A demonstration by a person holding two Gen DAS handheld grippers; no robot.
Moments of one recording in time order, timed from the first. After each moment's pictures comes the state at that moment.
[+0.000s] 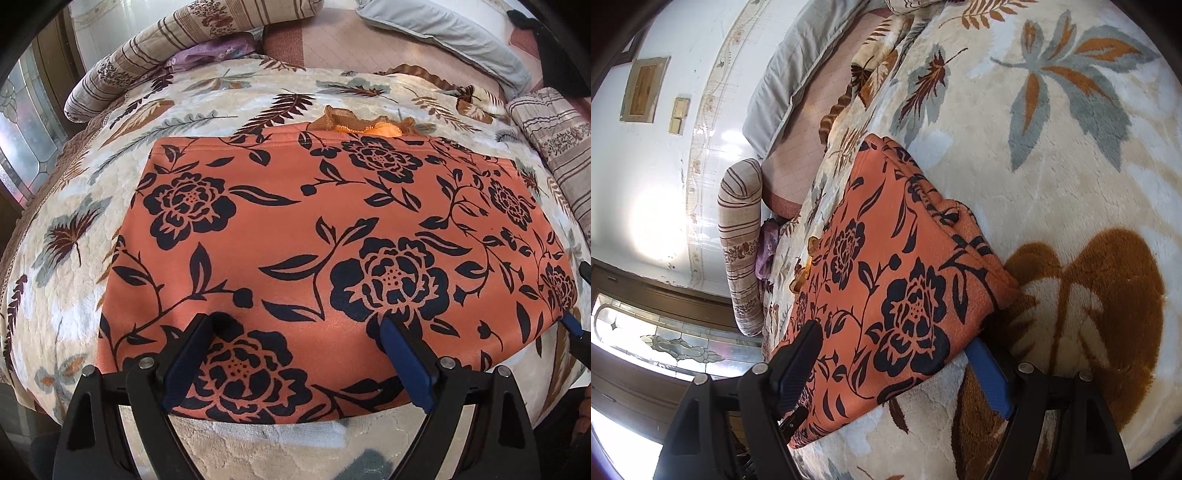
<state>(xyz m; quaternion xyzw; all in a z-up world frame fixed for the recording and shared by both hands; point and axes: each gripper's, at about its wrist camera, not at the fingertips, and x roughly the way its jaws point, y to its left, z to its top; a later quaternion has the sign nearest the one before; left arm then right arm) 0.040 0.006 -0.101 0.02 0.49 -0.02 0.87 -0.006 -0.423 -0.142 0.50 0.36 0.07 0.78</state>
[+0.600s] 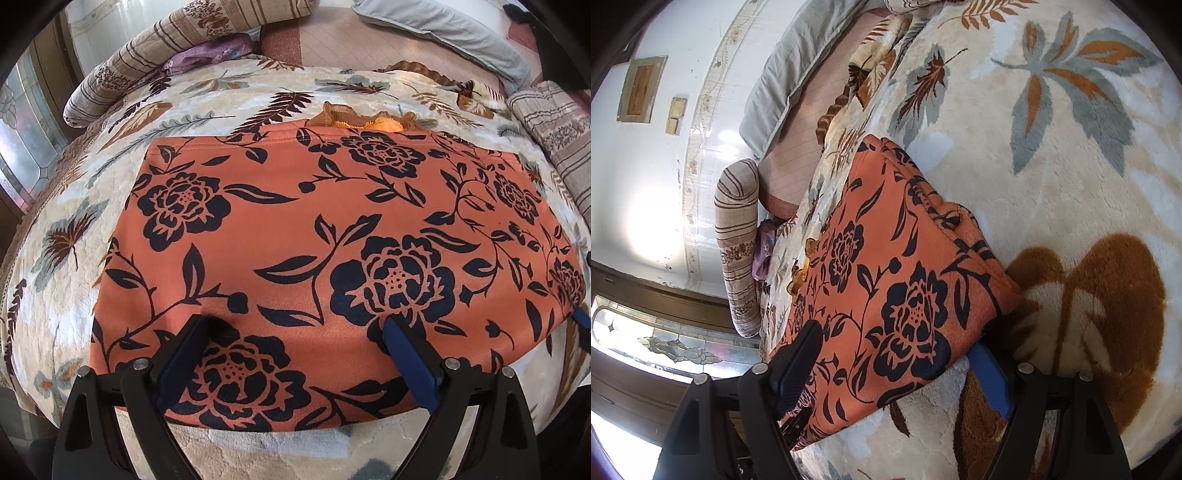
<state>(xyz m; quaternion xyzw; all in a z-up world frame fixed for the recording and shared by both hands) 0.043 0.000 -0.110 0.03 0.49 -0.01 0.87 0.001 -0.423 -0.139 0.49 0.37 0.06 0.78</state>
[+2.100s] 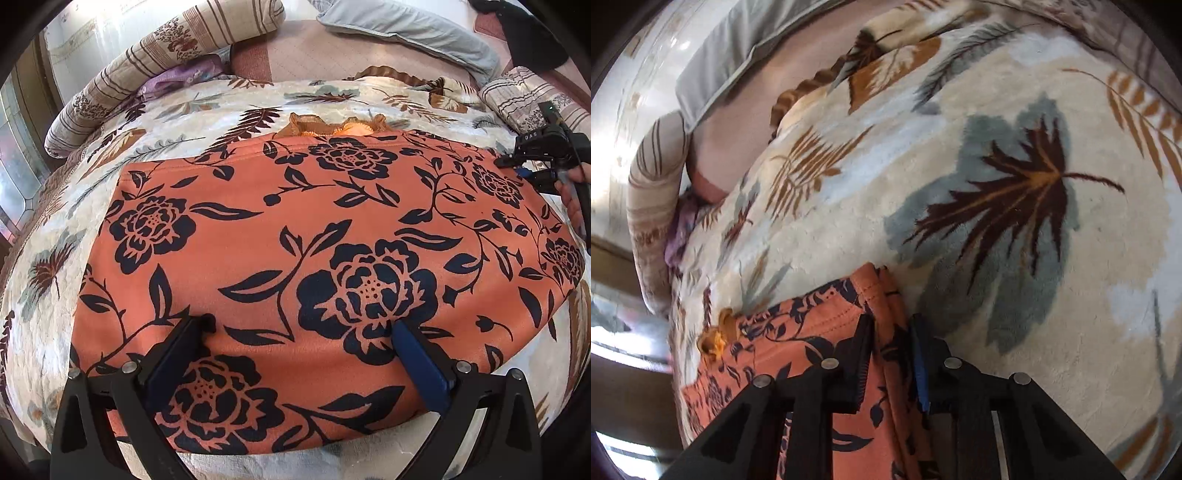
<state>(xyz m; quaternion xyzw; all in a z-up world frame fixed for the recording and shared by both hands) 0.042 -0.010 -0.116 0.06 0.45 -0.06 0.89 0.201 -0.463 -0.125 0.32 0.48 0.01 0.82</state>
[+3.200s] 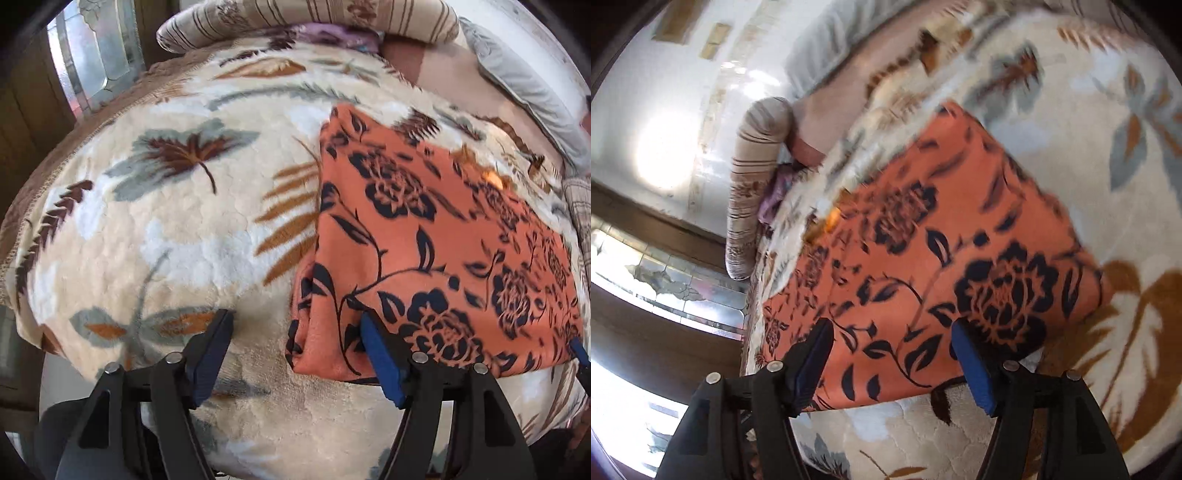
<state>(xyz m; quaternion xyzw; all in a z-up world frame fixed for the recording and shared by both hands) 0.014 0.139 -0.098 -0.09 0.50 0.09 0.86 0.012 -0.376 -0.100 0.38 0.40 0.13 0.82</state>
